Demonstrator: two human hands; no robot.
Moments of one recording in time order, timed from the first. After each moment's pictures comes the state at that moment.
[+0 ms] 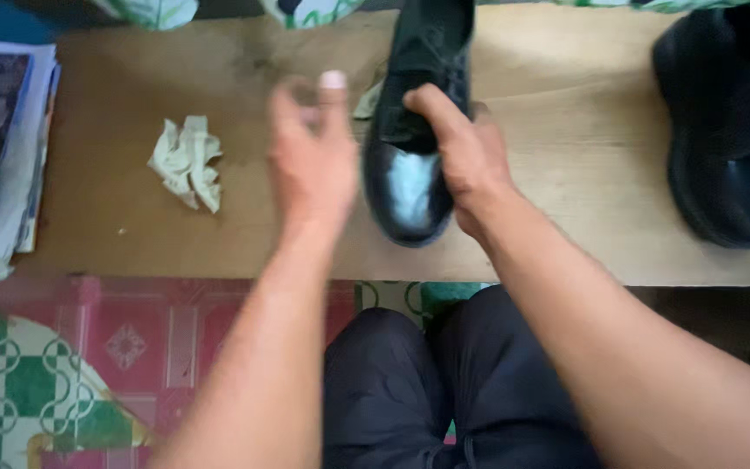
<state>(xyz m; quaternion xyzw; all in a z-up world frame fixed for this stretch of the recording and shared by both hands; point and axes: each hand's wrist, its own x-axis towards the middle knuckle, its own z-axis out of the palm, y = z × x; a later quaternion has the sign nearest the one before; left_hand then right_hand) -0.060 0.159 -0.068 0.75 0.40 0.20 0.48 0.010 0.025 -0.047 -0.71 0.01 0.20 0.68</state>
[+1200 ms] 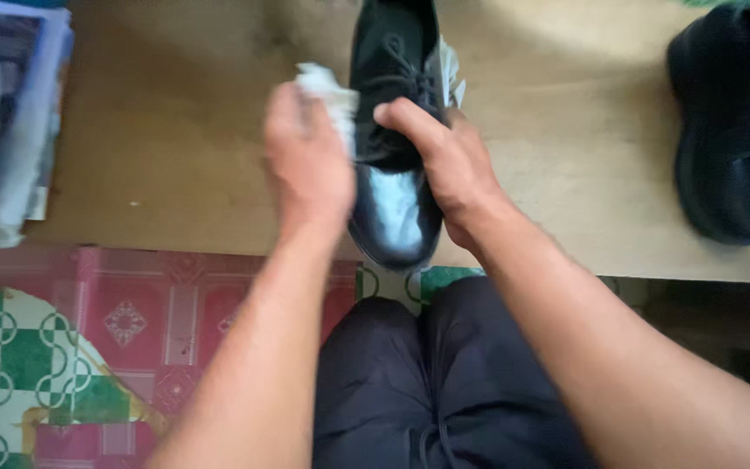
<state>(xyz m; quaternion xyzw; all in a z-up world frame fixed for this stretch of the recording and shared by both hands) -0.094 0.170 -0.070 0.77 0.33 0.30 0.46 -0.034 0.039 -0.021 -0.66 -0.07 0.29 0.68</state>
